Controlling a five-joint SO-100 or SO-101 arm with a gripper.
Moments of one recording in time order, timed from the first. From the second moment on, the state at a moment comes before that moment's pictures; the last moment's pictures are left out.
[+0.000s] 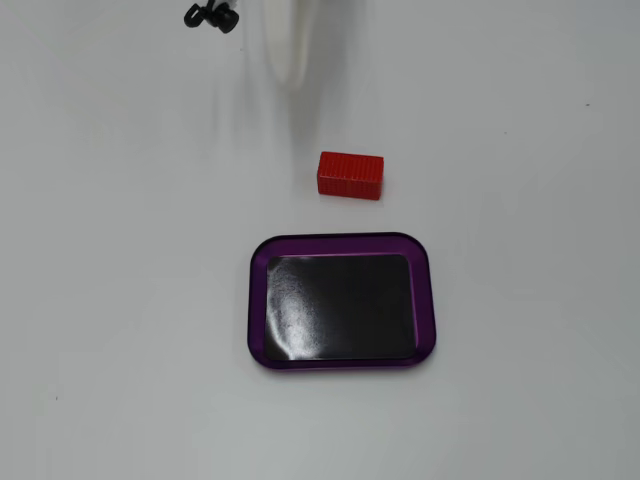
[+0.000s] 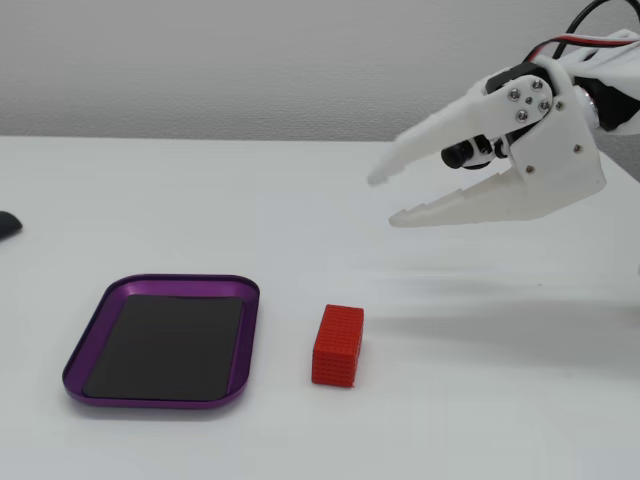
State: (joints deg) arm 9.0 188.2 166.0 59.5 -4.6
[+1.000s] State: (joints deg) arm 9.5 188.2 166.0 60.5 -4.4
